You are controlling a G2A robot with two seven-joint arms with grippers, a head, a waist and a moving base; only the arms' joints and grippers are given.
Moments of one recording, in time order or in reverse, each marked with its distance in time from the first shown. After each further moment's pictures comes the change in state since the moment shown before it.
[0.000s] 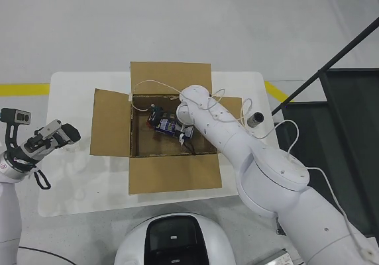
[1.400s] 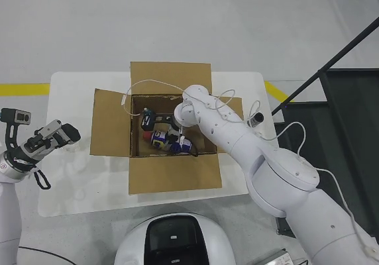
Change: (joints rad) left arm 0.000 0.000 0.000 0.000 0.000 0.000 0.000; right arm -0.053 0.088 0.023 -0.203 0.101 -0.143 0.020
